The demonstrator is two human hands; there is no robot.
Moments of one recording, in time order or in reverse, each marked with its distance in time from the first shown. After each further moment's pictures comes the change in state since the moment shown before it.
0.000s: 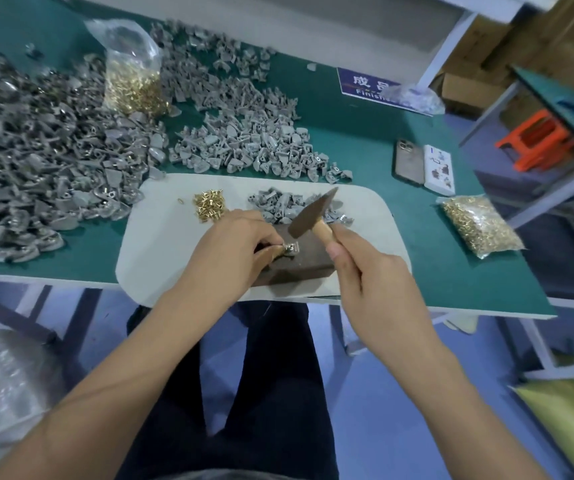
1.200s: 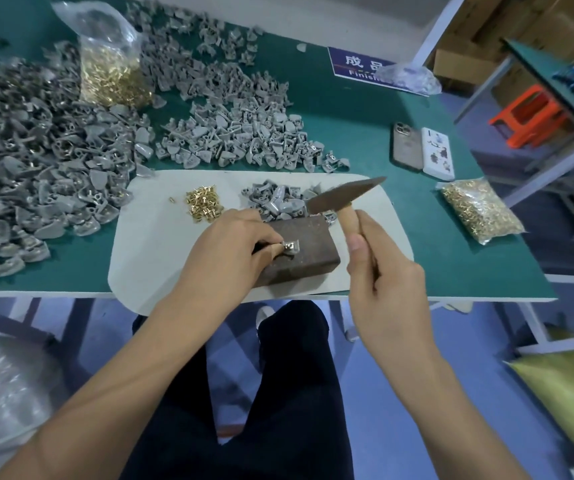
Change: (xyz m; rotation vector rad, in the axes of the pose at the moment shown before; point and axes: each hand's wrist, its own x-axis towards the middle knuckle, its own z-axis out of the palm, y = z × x) left_hand 0.000 -0.006 0.003 -0.034 0.003 -0.038; right_hand -0.005 0.000 0.011 0.183 0.154 0.091
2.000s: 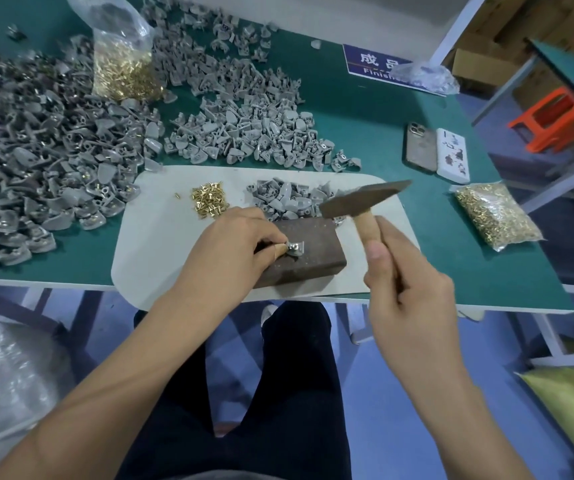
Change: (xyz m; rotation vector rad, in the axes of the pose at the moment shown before) left_hand 0.000 0.000 0.000 -0.020 0.008 -0.016; right_hand -0.006 0.005 -0.013 0.039 0.050 -0.081
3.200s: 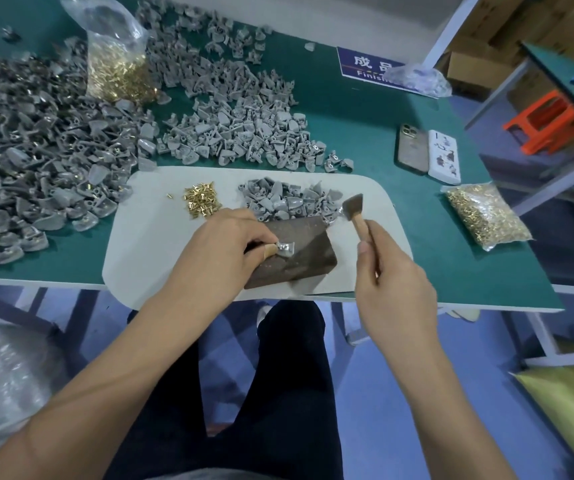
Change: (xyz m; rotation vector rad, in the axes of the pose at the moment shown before) left_hand -0.001 -0.002 0.003 0.012 0.022 0.029; right_hand 0.012 0.031 0.013 -0.324 -0.024 0.199
